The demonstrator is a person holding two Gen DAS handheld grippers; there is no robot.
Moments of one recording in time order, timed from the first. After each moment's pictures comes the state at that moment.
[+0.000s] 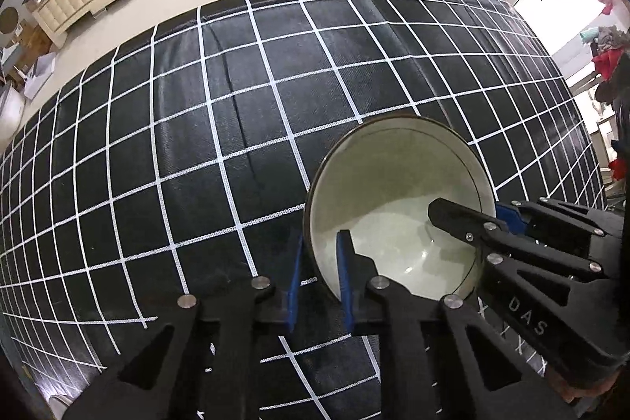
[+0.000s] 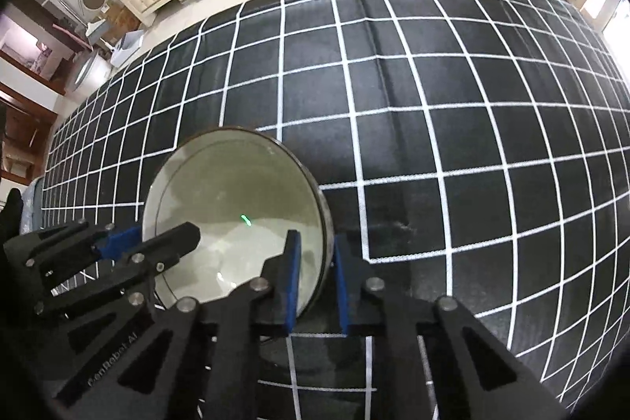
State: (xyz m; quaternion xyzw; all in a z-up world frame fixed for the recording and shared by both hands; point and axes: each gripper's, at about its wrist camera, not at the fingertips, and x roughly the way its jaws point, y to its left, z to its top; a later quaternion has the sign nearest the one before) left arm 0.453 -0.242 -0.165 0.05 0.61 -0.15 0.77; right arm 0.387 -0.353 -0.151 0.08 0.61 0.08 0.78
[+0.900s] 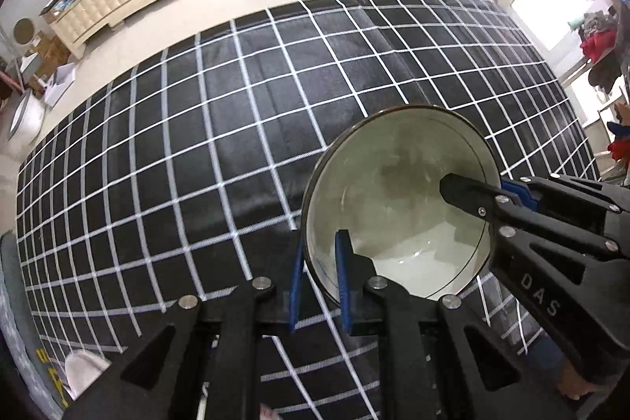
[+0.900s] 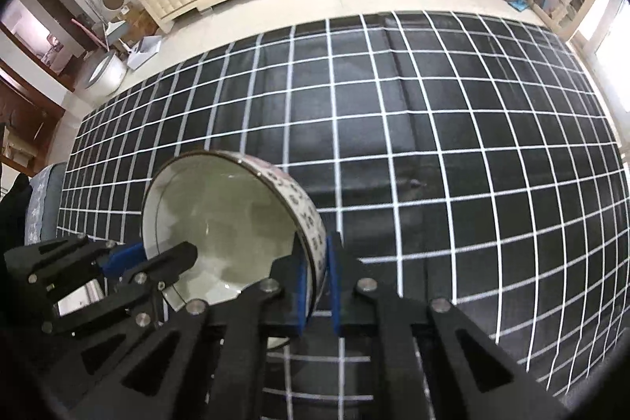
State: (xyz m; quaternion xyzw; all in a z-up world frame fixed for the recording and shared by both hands) left arm 0.393 -0.235 -0.112 0.07 0.60 -0.14 0.79; right arm 0.331 -0.307 -0.082 0.06 0.58 0.08 0.81
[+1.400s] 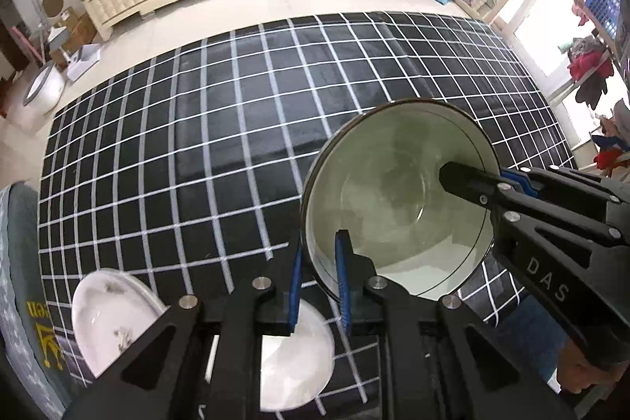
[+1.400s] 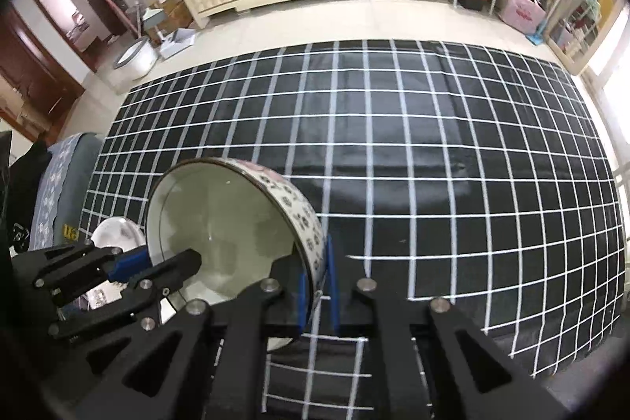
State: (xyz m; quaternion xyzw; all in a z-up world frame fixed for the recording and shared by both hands) left arm 0.306 -0.163 -0.063 0.03 0.57 -0.12 0.81; right arm 0.271 -0.237 -0.043 0.02 0.55 0.12 0.83
